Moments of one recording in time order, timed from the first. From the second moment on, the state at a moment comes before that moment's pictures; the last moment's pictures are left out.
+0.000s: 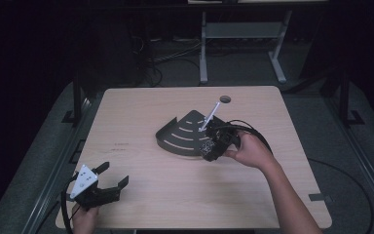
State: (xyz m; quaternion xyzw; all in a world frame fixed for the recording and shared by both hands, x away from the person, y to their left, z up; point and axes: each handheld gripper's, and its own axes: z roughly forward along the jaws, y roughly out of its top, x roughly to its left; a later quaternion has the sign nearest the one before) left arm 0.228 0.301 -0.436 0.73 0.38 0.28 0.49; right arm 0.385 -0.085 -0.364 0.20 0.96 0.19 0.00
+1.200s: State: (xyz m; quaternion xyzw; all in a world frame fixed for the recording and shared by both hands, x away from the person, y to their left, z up) left arm 0.228 0.301 -0.435 0.73 0.38 0.28 0.49; right arm 0.447 -0.055 -0.377 0.24 0.96 0.15 0.01
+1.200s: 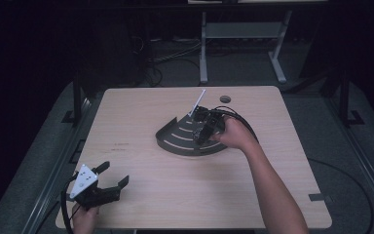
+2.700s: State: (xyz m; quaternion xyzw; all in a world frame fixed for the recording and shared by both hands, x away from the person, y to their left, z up) left arm 0.230 0.303 -0.436 0.73 0.39 0.27 0.49; right arm 0.478 -0.049 -0.426 0.32 0.94 0.15 0.00
